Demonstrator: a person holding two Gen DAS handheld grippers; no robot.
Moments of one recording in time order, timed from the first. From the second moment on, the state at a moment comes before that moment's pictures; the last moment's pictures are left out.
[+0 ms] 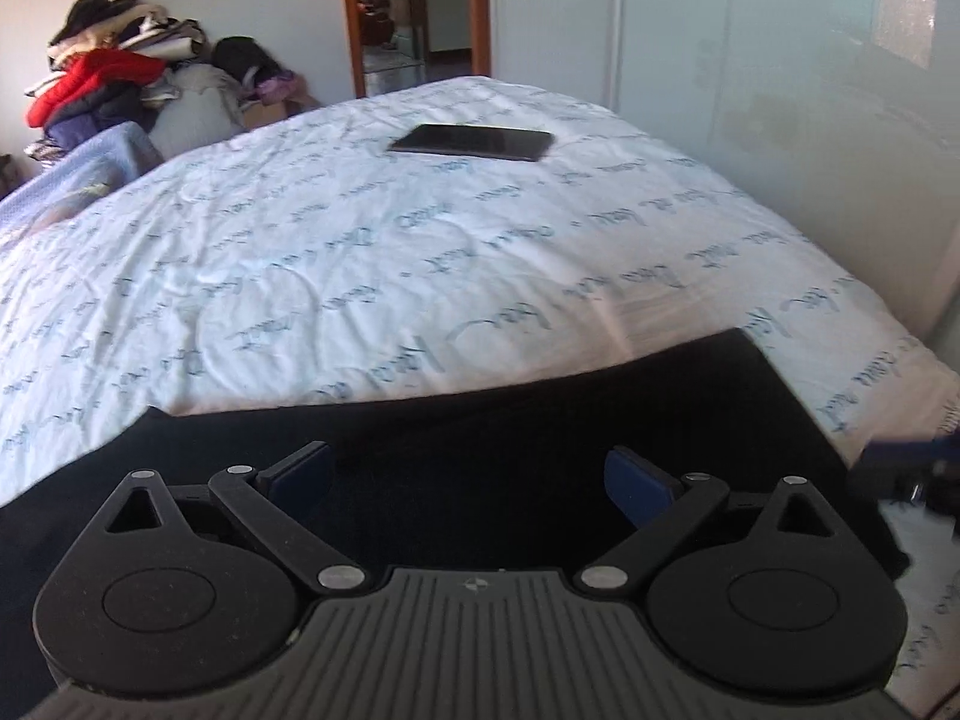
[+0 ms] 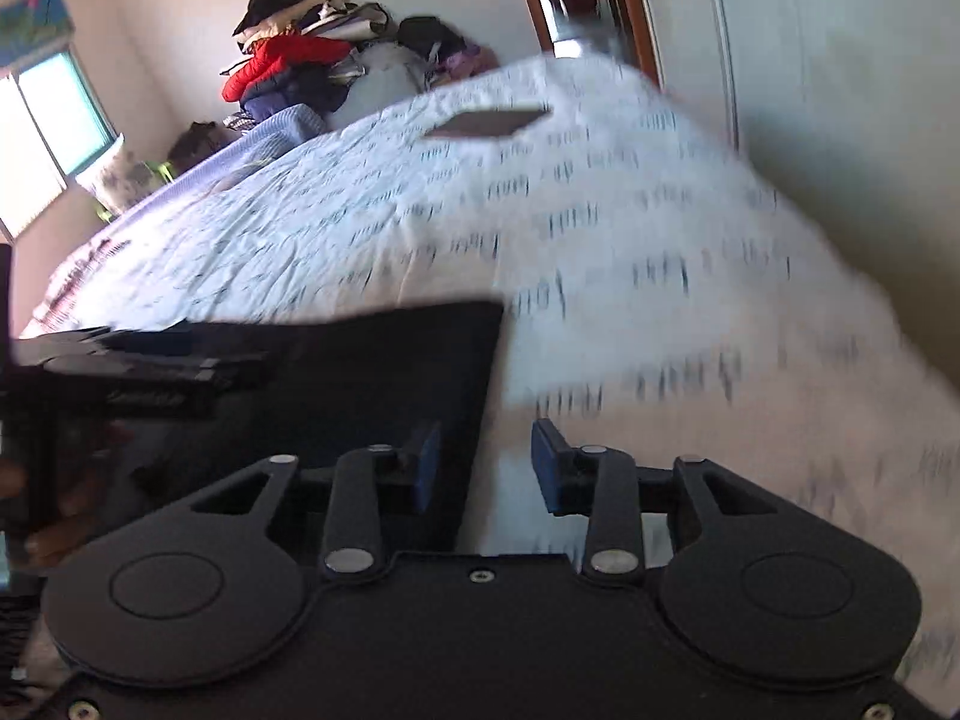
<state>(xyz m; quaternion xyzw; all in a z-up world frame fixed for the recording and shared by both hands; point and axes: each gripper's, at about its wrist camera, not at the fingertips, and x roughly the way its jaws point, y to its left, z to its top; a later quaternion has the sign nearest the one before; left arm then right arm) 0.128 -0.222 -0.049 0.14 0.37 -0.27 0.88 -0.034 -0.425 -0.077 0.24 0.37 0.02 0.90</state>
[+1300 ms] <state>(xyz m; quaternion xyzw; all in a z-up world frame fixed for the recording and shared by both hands) 0.115 -0.232 -0.067 0.16 0.37 -0.25 0.88 0.046 -0.452 -0.078 0.24 0.35 -0.04 0.91</state>
